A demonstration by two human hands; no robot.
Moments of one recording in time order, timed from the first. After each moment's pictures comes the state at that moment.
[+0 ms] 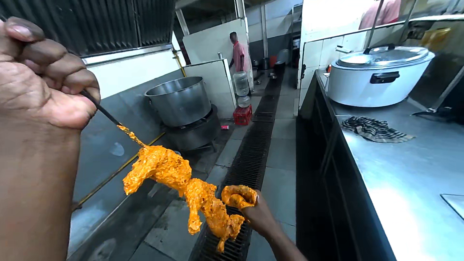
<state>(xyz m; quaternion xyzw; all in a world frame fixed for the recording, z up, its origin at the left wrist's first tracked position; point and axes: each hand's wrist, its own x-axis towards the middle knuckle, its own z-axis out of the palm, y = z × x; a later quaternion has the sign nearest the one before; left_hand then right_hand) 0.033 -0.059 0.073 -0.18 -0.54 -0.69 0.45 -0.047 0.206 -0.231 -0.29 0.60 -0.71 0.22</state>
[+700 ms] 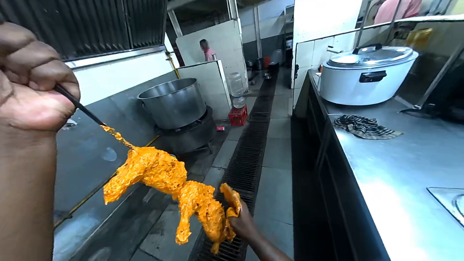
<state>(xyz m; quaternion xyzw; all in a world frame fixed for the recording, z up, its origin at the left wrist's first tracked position) 0.028 -0.102 0.079 -0.28 -0.48 -0.76 0.32 -0.041 0.173 -0.308 -0.36 0.63 -0.67 0.18</state>
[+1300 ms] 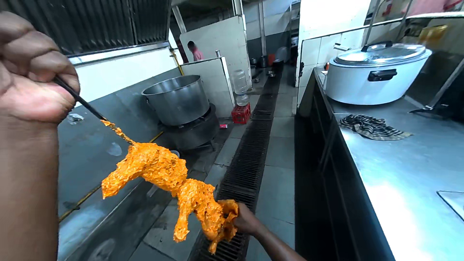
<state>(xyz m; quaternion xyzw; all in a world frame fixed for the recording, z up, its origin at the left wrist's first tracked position) 0.032 -0.116 0.081 -0.31 -0.50 -0.74 0.32 -0.064 0.170 -0.314 -0.39 0.69 -0.52 0.32</state>
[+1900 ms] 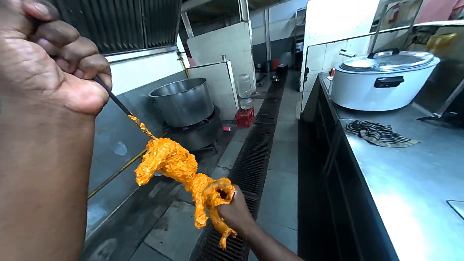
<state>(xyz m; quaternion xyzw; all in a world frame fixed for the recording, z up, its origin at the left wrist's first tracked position) 0.028 -0.028 0.092 -0.11 -0.55 -0.66 0.51 -0.015 0.158 -0.190 -0.33 0.55 -0.75 0.18</state>
